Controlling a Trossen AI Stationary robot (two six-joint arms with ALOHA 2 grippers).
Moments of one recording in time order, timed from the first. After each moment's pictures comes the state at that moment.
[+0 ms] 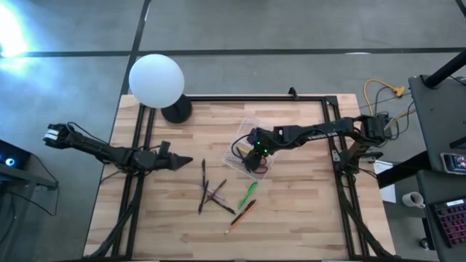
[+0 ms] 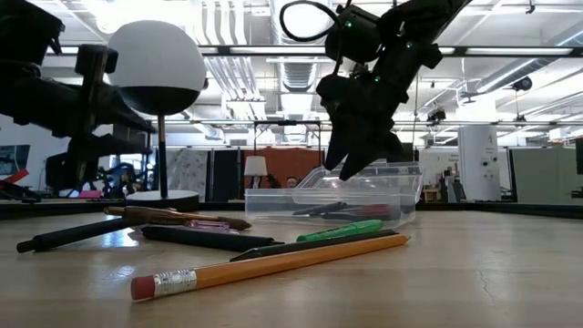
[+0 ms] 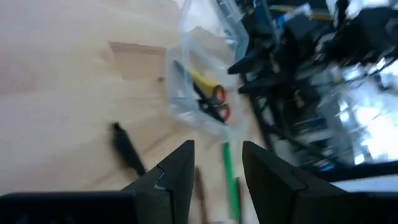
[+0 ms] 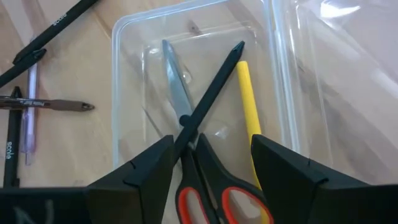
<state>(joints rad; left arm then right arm) -0.24 0.54 0.01 0.24 -0.46 -1.29 -0.11 1.70 1.06 -0.36 0.00 0.58</state>
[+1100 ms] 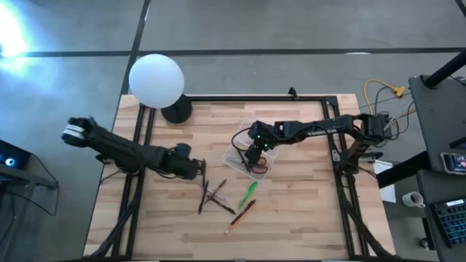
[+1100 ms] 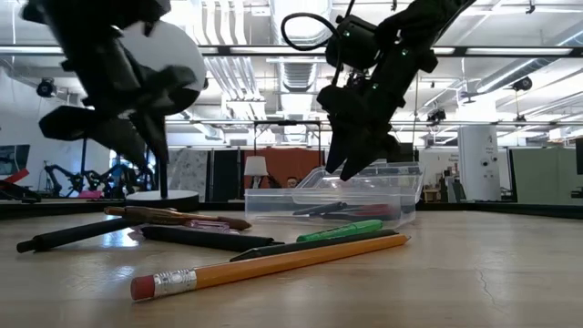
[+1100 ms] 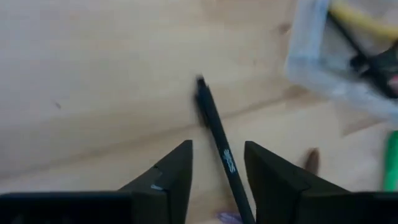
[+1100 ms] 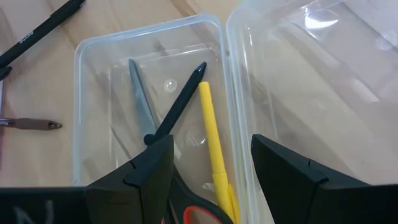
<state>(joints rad) -0.24 1.31 0.75 -0.62 -0.39 -1.56 -0.17 1.70 1.06 -0.36 0.03 0.52</state>
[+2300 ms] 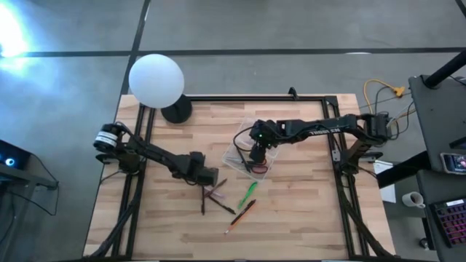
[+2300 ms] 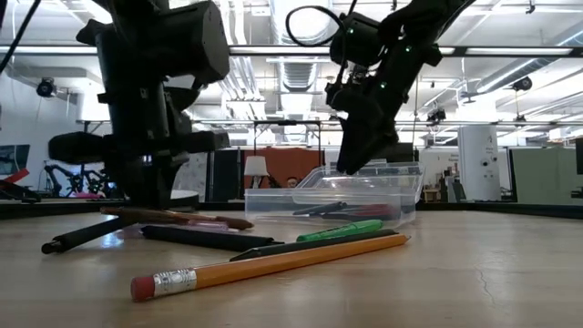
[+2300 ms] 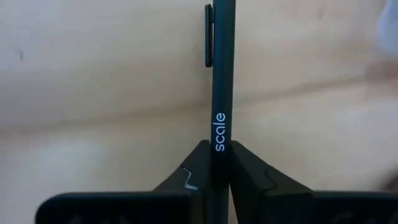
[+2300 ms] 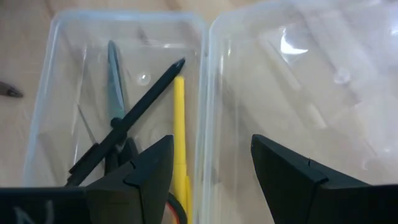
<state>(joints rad) -0.21 1.68 0.95 -0.71 -0.29 -1.65 -0.18 1.66 1.06 -0.42 0.11 0.30</state>
